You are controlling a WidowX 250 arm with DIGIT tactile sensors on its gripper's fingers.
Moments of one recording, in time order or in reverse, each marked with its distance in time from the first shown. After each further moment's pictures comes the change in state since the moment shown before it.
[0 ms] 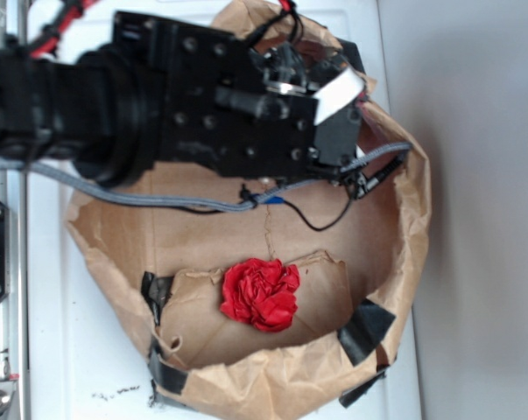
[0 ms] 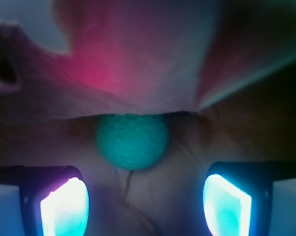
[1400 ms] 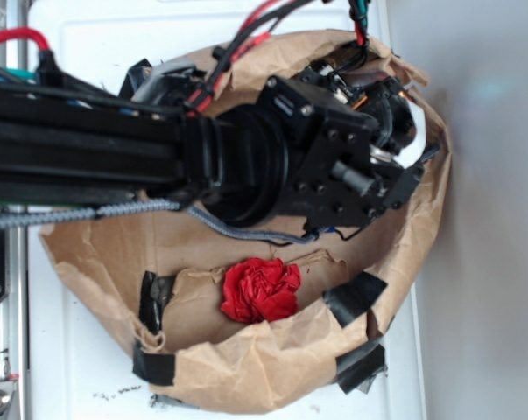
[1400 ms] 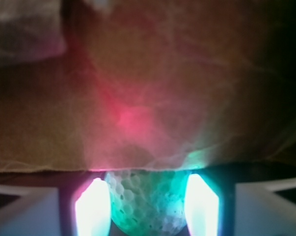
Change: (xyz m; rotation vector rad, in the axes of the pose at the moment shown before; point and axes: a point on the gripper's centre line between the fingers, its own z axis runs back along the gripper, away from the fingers) arm 0.023 -0.013 -0.033 0.156 -0.086 0.005
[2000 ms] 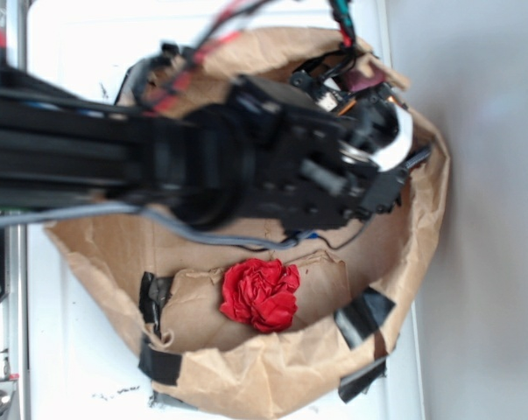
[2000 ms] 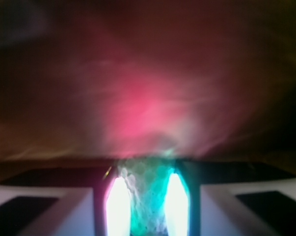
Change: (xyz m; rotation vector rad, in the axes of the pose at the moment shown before) arm -0.008 -0.001 0.024 -0.109 0.003 -0.036
